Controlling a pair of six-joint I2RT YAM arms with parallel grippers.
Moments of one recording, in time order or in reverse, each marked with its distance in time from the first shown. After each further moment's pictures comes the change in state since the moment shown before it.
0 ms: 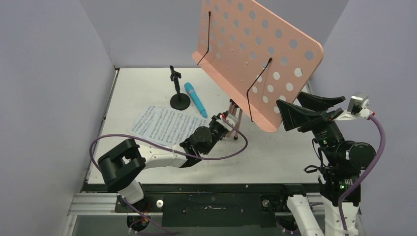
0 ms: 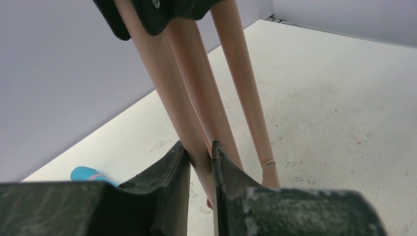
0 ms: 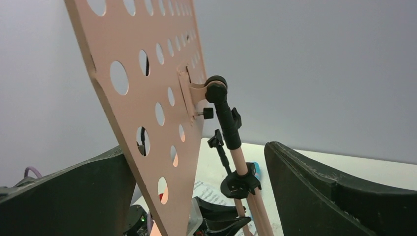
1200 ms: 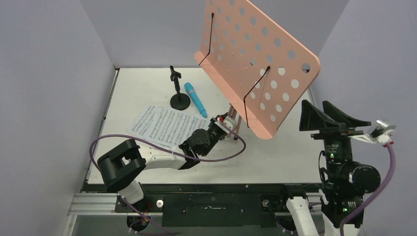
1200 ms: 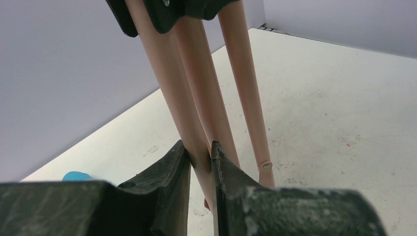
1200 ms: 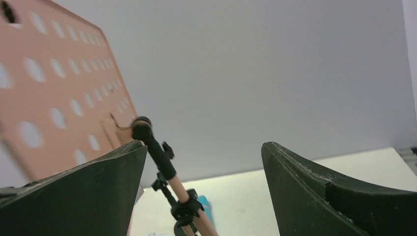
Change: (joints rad) left arm -0.005 -0.002 -0.043 0.069 0.027 -0.009; right arm 0.000 -0.151 0.018 -0.137 0.409 -0.091
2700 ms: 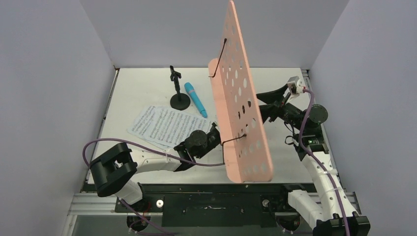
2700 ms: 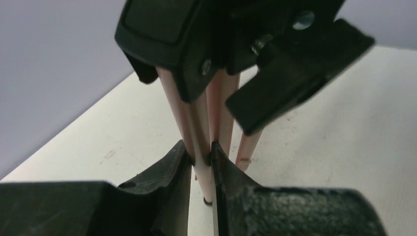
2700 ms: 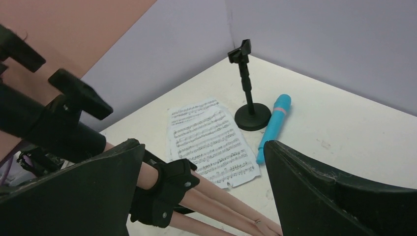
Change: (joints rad) left arm -0.007 -0.084 -0.050 -0.085 0.195 -0.068; right arm 0.076 0.480 -0.344 0.557 -0.770 -0.079
